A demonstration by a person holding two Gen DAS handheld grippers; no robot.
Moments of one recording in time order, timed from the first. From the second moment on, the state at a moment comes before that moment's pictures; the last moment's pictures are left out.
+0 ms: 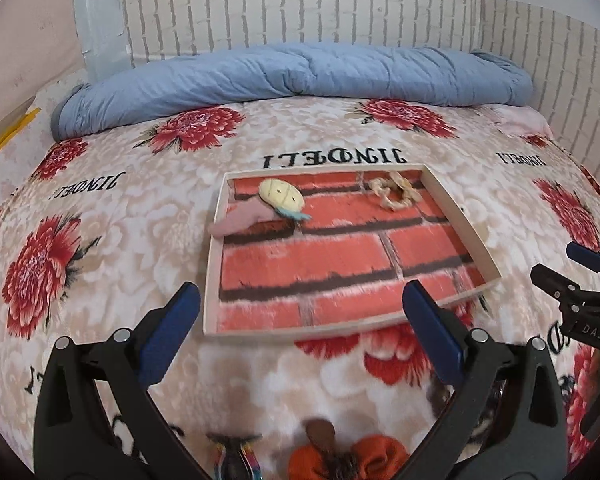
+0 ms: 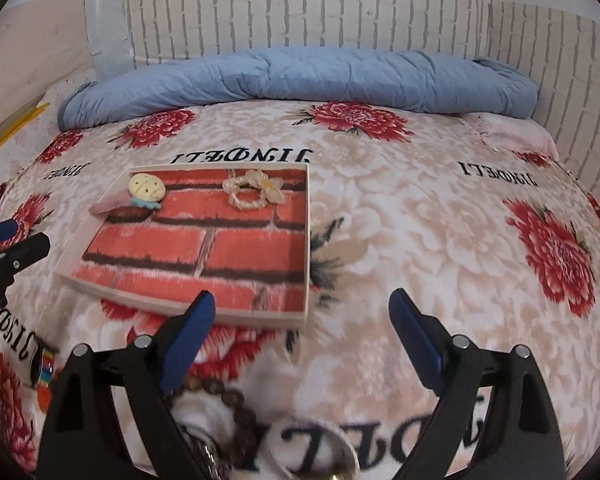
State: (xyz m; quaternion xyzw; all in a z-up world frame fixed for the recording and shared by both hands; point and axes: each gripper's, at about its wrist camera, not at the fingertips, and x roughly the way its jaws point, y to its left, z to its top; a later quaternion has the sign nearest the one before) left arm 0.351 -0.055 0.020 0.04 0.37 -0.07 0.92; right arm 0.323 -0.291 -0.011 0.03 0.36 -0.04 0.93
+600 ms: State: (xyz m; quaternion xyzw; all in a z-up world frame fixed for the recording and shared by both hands) left arm 0.232 -0.041 -0.032 0.01 0.36 -0.07 0.93; right arm 0.205 -0.302 -0.055 -0.01 0.33 -0.07 0.94
